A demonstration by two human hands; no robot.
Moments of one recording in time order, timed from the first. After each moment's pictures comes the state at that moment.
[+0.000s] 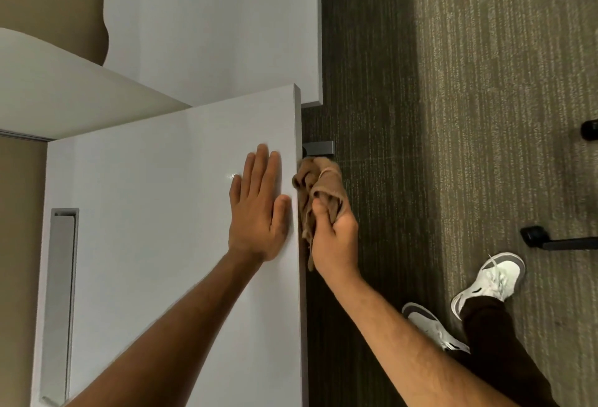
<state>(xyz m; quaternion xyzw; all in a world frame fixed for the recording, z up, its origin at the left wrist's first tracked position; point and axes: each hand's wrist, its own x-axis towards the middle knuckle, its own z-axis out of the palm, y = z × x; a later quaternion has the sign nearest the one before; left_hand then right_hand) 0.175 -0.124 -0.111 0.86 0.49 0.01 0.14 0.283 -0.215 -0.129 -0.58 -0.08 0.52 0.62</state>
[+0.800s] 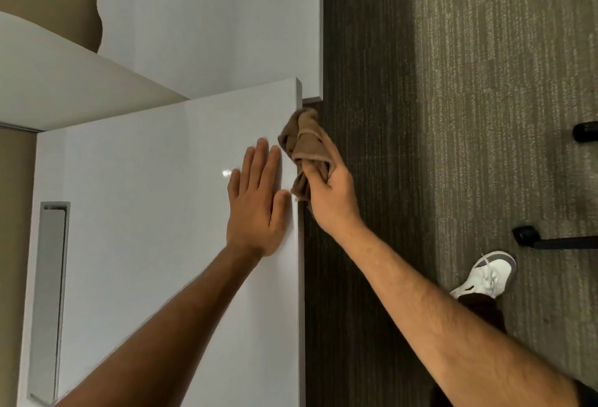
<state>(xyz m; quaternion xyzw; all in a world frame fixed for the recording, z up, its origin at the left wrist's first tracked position) 0.175 -0.123 -0.112 0.86 0.49 0.01 0.15 0.323 -0.164 -0.128 -0.52 -0.18 0.55 0.62</state>
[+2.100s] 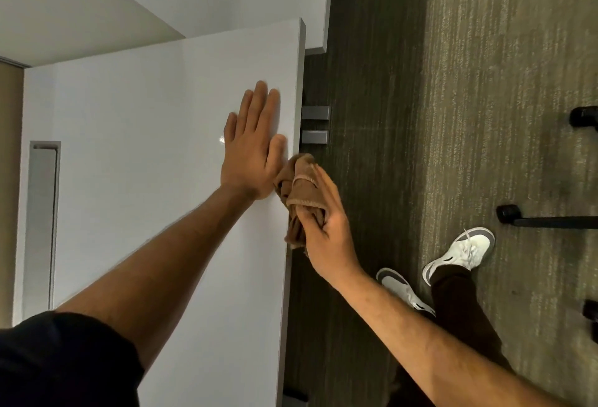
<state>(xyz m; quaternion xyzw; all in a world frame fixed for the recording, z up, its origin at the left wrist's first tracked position) 0.175 -0.123 -0.114 0.86 0.50 0.01 0.12 0.277 -0.291 -0.116 -0.54 -0.20 0.59 0.56</state>
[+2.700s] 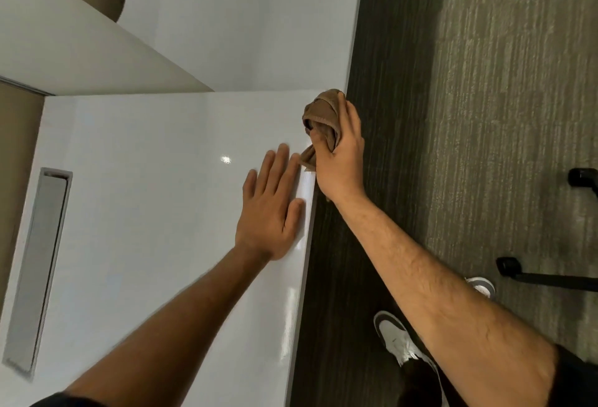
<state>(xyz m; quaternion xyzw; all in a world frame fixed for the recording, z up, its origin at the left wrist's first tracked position) 0.175 -0.122 -0.112 0.86 0.50 -0.02 0.13 0.338 -0.091 -0.130 -0.67 -0.32 0.41 0.53</state>
